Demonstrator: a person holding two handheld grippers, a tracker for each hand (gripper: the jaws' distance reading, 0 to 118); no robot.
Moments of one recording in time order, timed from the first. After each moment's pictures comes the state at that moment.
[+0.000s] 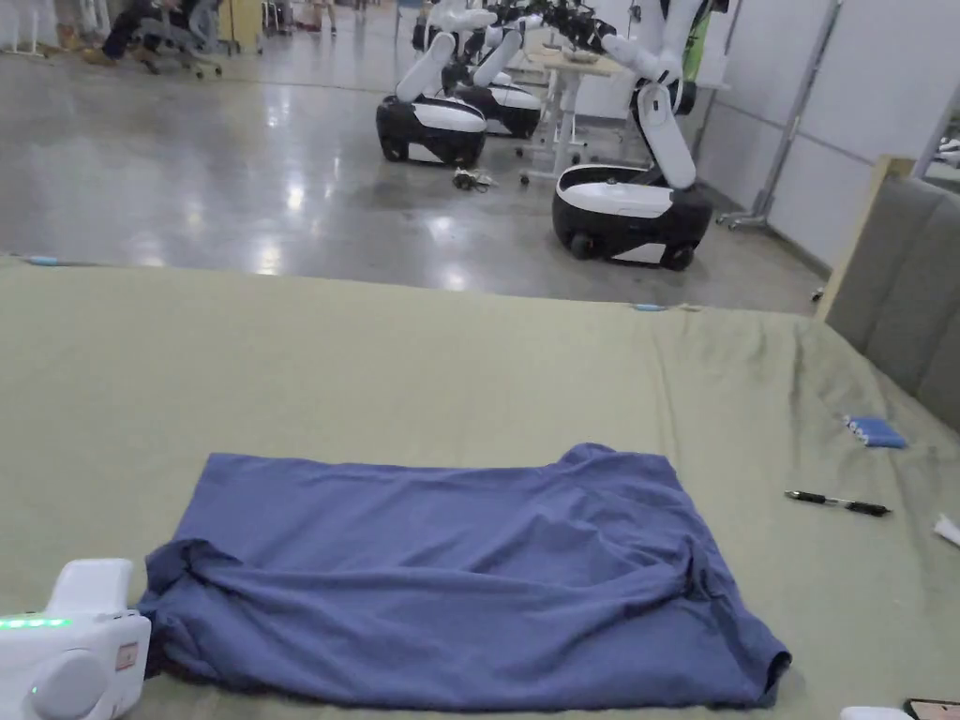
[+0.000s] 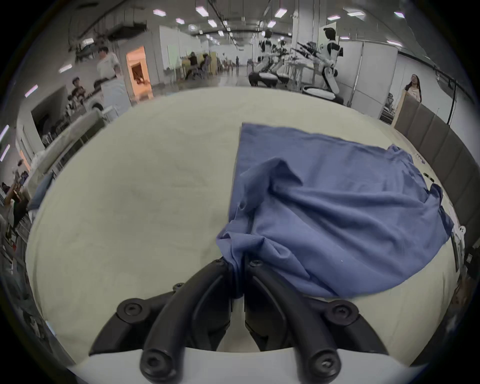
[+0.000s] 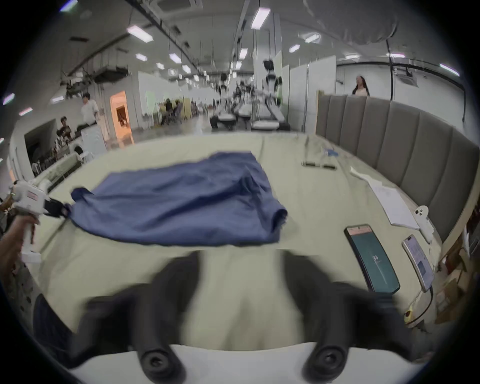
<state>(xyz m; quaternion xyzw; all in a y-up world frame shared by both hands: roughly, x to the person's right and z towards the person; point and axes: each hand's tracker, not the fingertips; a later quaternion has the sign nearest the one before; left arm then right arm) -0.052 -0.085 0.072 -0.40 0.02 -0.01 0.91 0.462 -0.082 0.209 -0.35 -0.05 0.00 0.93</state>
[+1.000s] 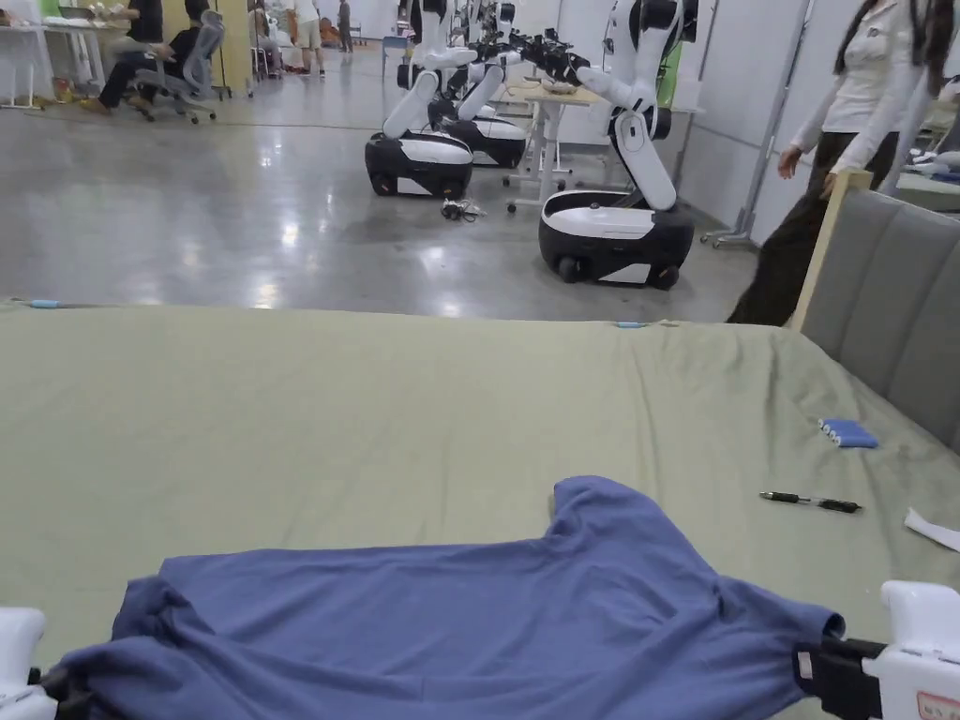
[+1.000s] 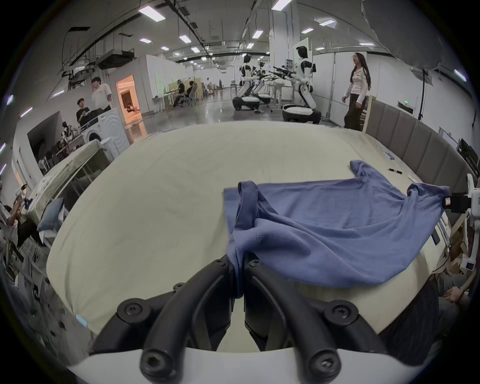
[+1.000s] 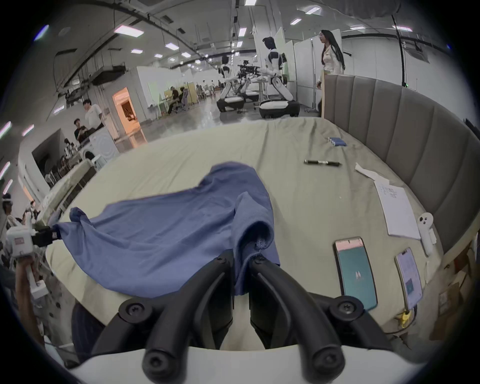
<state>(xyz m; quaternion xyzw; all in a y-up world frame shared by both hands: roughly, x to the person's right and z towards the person) -0.066 0.007 0.200 -0.38 -0.02 -0.02 0.93 0.504 0.008 0.224 -0.38 -0.01 -0.04 0.93</state>
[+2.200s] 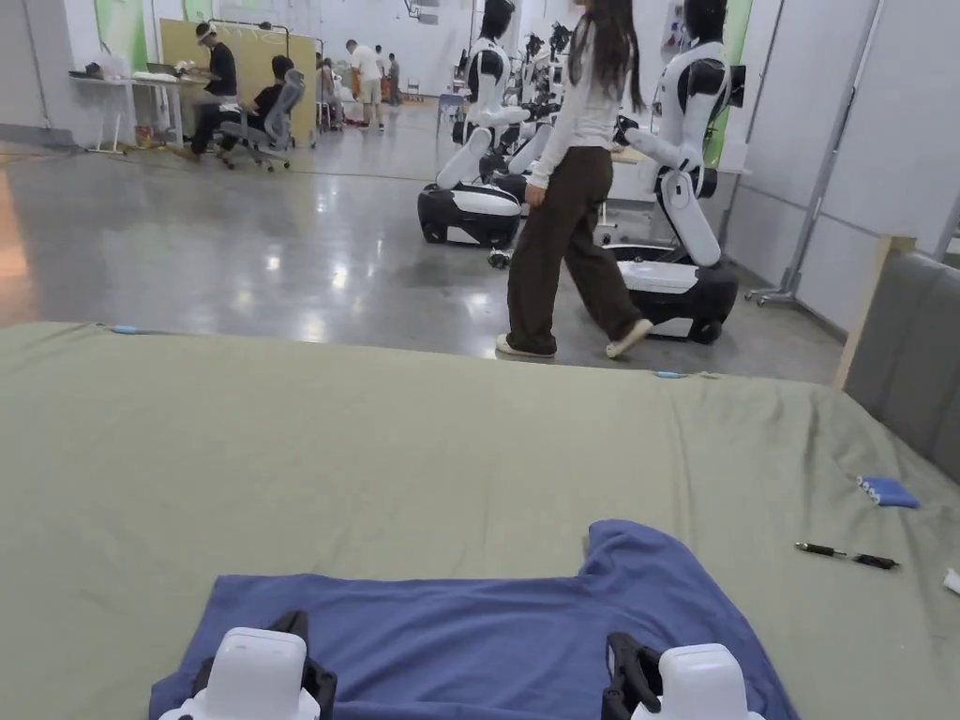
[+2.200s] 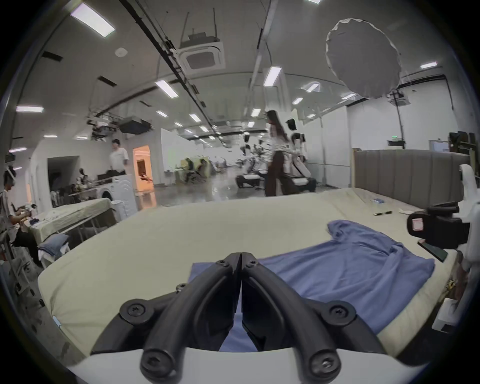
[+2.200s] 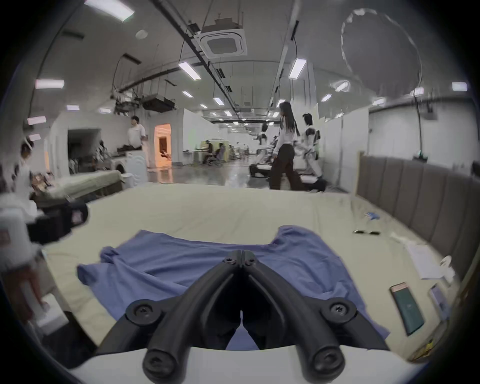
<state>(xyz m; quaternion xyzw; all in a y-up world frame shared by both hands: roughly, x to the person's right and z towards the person) 0.051 -0.032 0.236 -0.12 -0.03 -0.05 0.99 0.330 -0.021 0.236 -0.13 0.08 0.00 0.99</state>
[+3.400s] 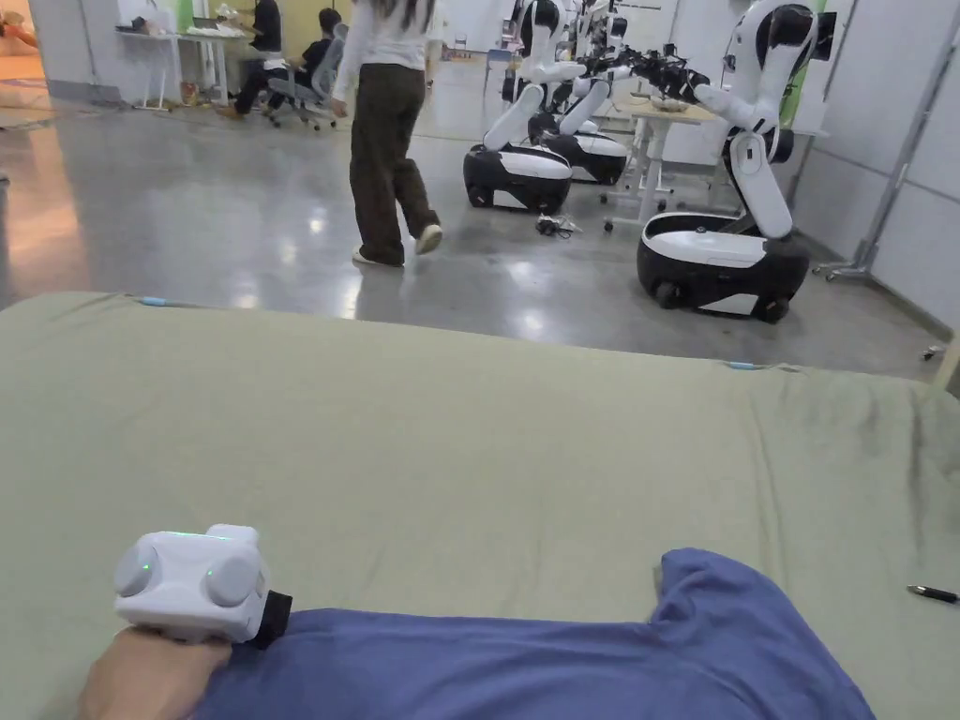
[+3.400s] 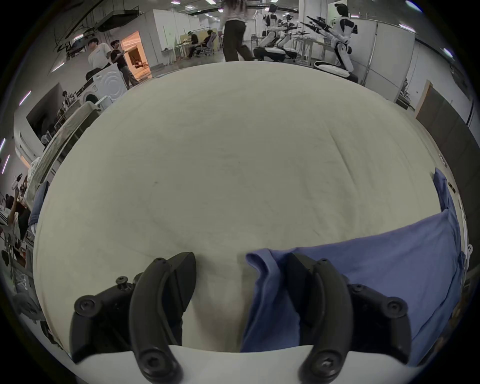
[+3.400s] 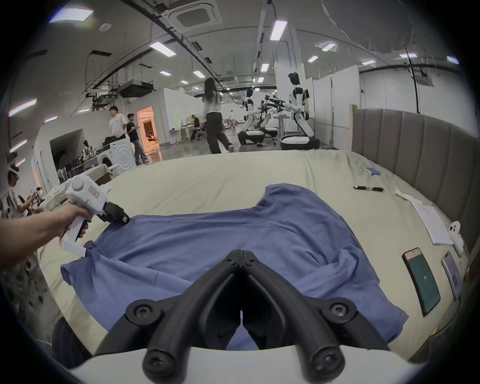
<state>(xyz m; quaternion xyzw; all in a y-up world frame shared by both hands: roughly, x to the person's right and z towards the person) -0.069 -0.089 -0.057 -0.50 0.03 -0.02 0.87 0.371 -0.060 0.181 -0.24 0.03 -0.04 0.97</state>
